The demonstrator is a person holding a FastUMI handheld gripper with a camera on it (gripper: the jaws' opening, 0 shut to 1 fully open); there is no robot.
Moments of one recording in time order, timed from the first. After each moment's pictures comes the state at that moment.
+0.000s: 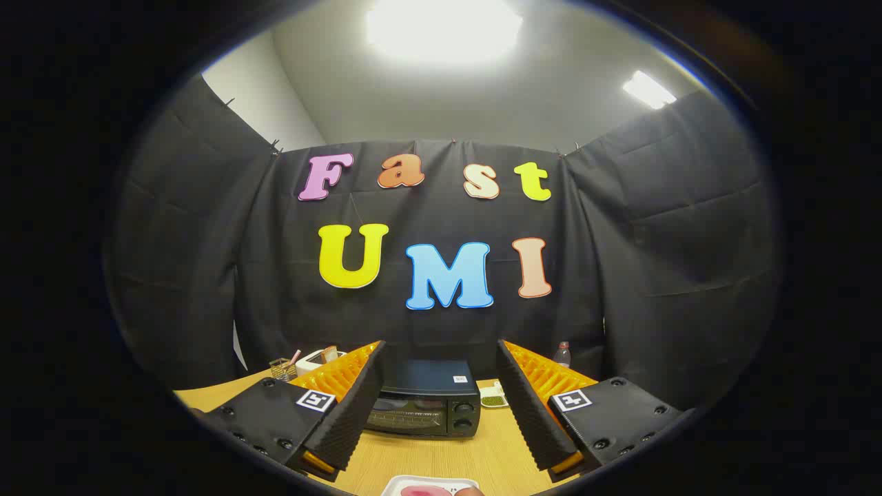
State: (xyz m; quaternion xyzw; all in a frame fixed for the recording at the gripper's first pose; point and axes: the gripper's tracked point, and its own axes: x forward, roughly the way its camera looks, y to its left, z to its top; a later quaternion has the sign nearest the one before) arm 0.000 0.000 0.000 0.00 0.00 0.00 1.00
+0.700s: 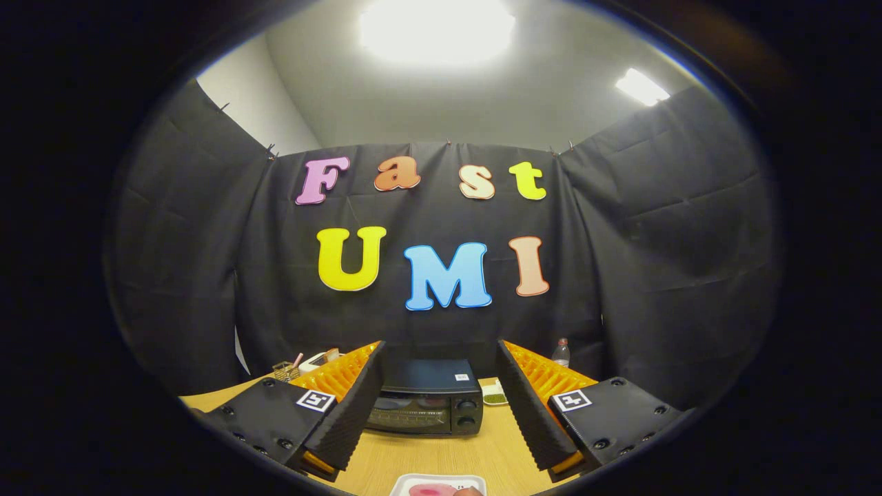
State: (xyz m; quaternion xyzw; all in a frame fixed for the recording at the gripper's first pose) arm -0.007 0.003 -0.001 0.01 0.00 -0.01 1.00
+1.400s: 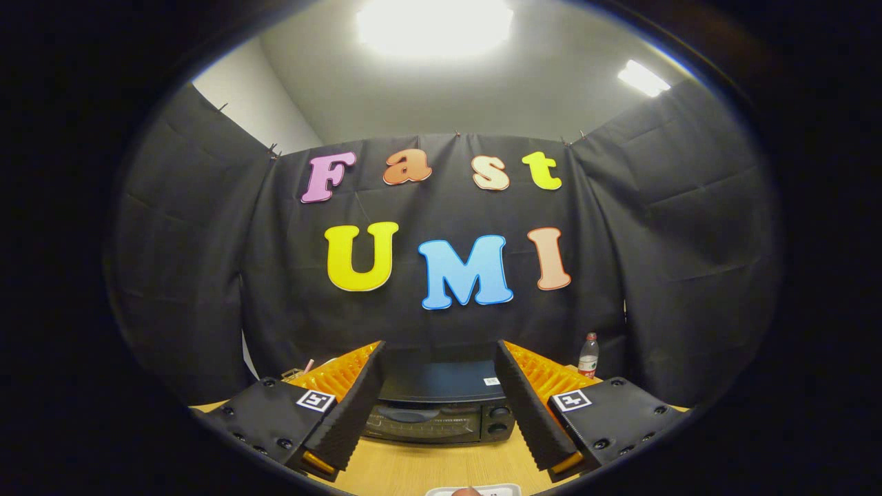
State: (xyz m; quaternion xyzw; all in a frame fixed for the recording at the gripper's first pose) arm 0.060 0.053 -0.022 0.04 0.01 0.02 1.00
